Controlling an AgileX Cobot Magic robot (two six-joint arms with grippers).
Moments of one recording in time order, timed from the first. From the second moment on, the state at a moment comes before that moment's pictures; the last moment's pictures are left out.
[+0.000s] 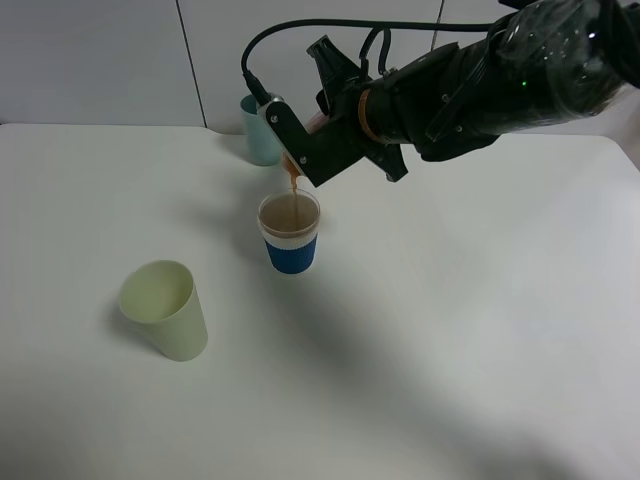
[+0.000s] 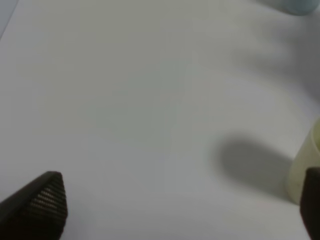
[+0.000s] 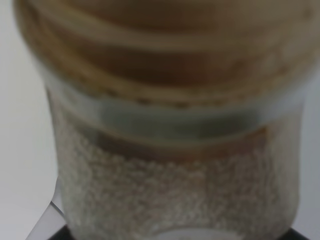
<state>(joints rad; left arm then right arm) 0.04 0.00 -0.51 -0.02 1.05 0.01 0.72 1.84 -1.13 -1.73 0.31 -0.11</state>
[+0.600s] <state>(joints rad) 0.04 0.00 -0.51 -0.02 1.05 0.01 0.73 1.84 -1.13 -1.73 0.32 -0.11</state>
